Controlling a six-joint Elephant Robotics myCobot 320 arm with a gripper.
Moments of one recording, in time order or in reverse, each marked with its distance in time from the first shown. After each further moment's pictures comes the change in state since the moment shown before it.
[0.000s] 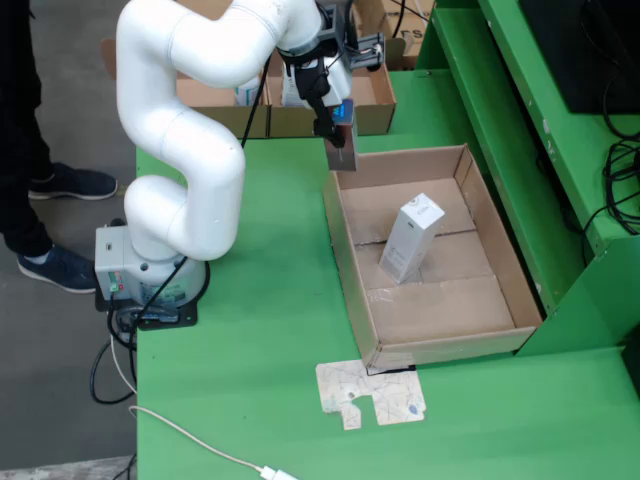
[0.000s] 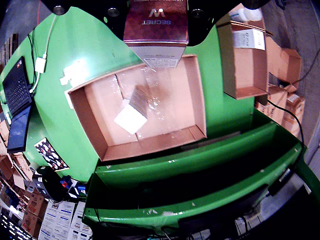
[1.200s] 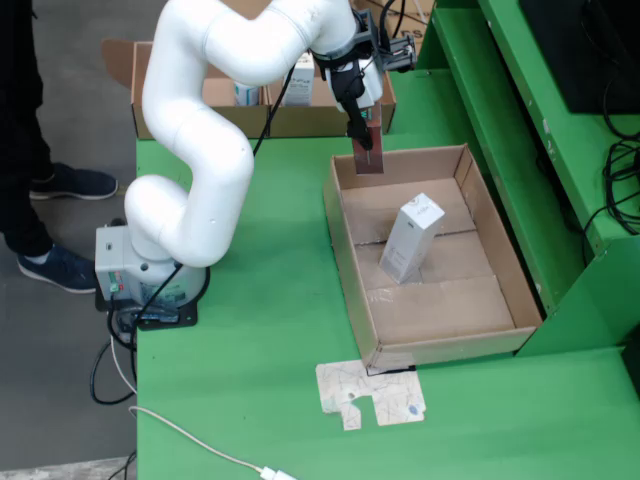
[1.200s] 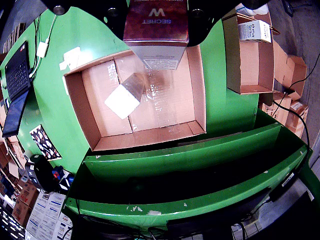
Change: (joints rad) arm -0.167 -0.193 -0.005 0.232 0.054 -0.230
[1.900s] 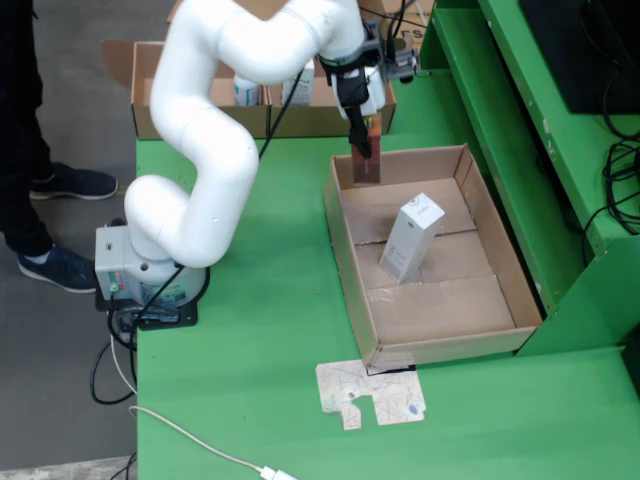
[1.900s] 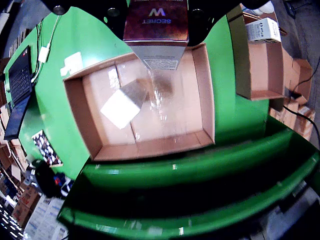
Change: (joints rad) arm -0.017 -0.092 0.000 0.003 0.018 0.014
